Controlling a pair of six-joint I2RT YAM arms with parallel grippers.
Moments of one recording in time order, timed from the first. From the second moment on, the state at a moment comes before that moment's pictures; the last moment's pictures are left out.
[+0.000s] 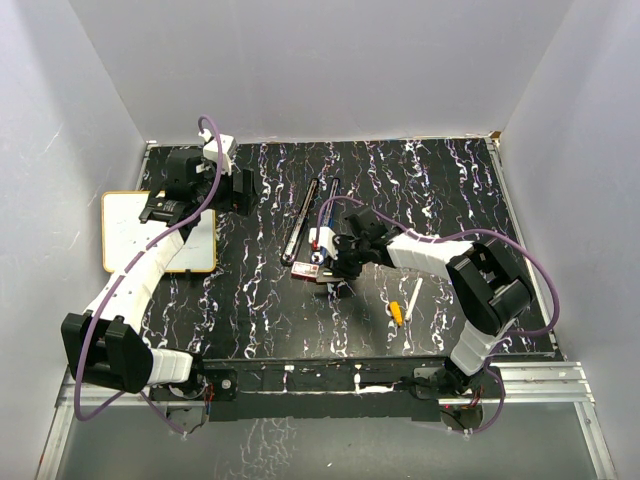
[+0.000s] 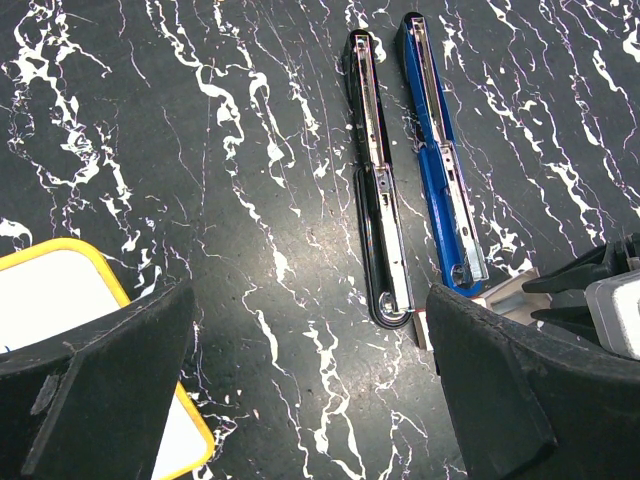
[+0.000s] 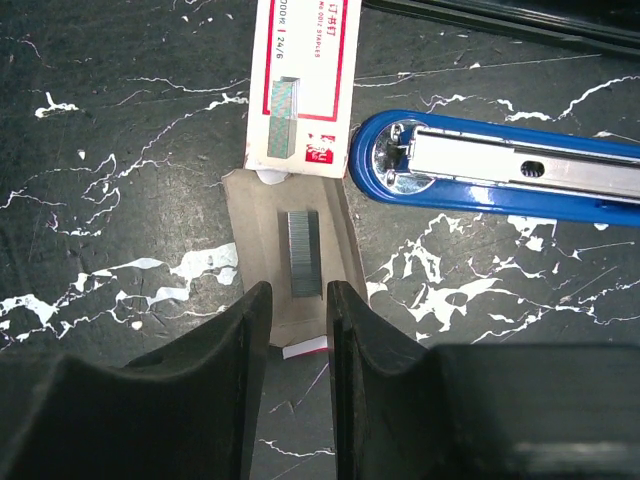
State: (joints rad) left arm -0.20 1.32 1.19 -0.43 0.25 0.01; right arm 0.62 1.71 0.96 -0.20 -0.49 -0.70
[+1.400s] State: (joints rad) left arm -0.19 1.32 1.18 -0.42 0.25 0.02; right arm 0.63 1.77 0.98 -0.16 -0.50 -0.67
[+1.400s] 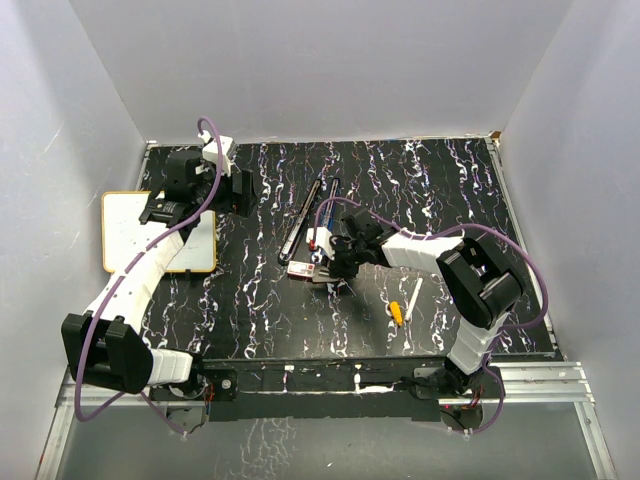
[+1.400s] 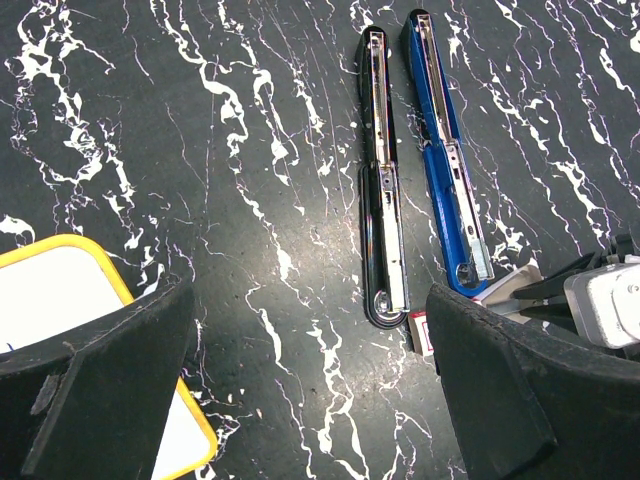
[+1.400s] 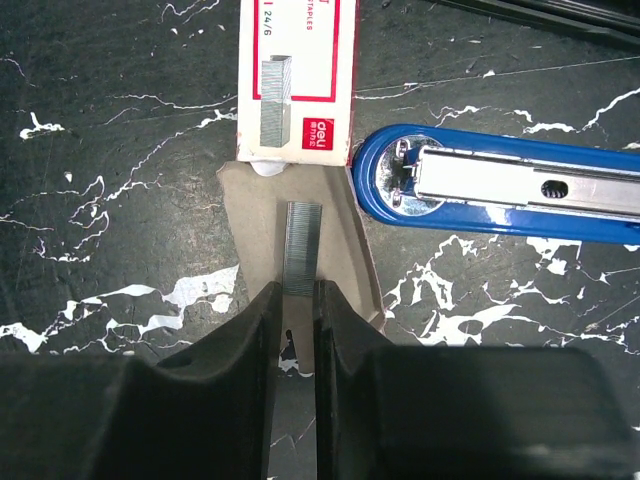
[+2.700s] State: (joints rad) left arm -0.18 1.31 1.17 -0.42 0.25 0.02; right arm 0.63 1.79 1.01 -0.17 -0.51 -0.49
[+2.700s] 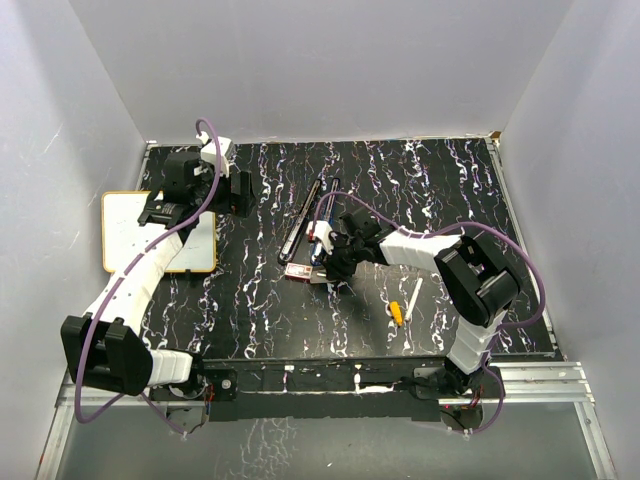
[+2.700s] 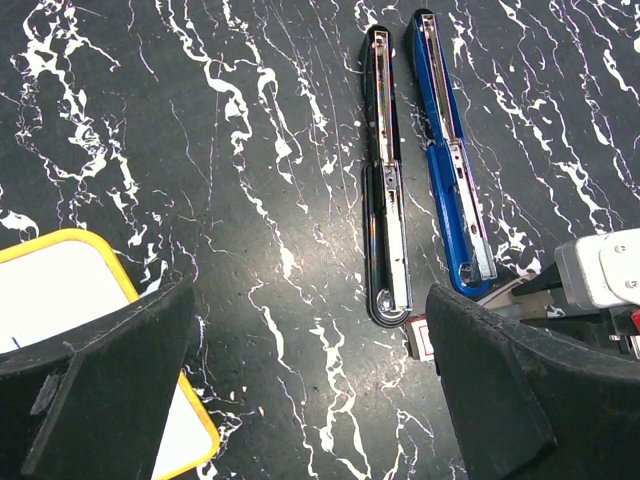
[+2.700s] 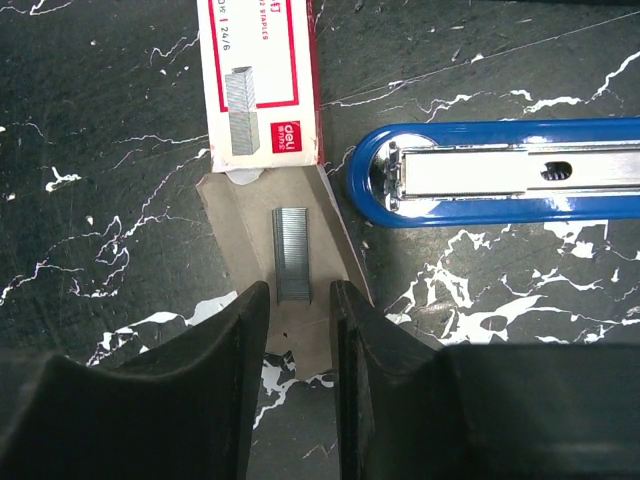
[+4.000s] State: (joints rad) left arm -0.18 1.29 1.15 -0.42 0.25 0.02; right arm 0.68 1.79 0.98 -0.07 -0.45 -0.54
